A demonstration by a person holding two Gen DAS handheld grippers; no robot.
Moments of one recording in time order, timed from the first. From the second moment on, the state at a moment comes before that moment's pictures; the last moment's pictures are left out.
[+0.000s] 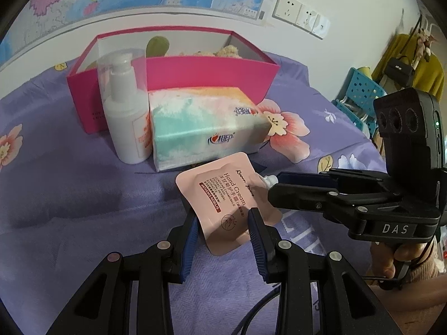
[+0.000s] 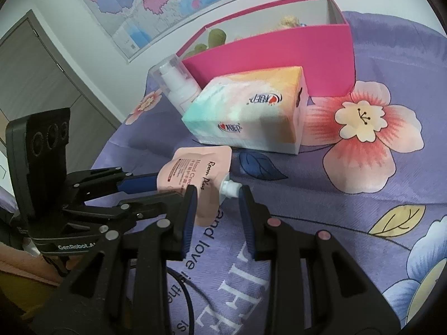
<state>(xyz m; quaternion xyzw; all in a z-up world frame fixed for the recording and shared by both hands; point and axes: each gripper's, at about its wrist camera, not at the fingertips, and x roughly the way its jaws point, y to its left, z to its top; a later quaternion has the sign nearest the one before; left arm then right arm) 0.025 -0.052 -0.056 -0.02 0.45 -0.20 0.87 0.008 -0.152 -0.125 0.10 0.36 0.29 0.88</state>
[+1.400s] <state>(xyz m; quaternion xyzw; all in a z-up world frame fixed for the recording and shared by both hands) 0.010 -0.053 -0.019 -0.02 0.40 -0.21 0.89 0.000 -0.165 -0.098 0.09 0.32 0.29 0.90</state>
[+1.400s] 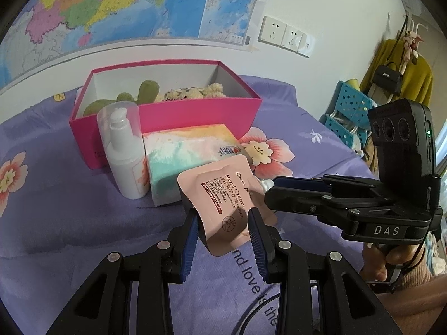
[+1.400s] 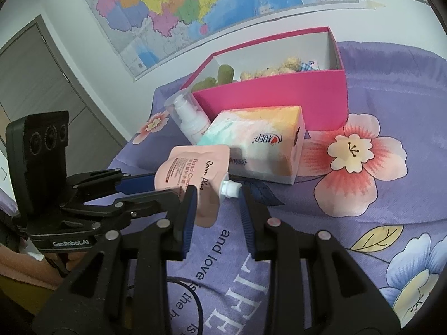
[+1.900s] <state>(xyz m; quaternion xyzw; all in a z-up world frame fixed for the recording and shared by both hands) 0.011 -0.057 -0.011 -0.01 0.39 -0.21 0.90 0.000 -0.167 -0.090 0.09 0.30 0.29 0.90</state>
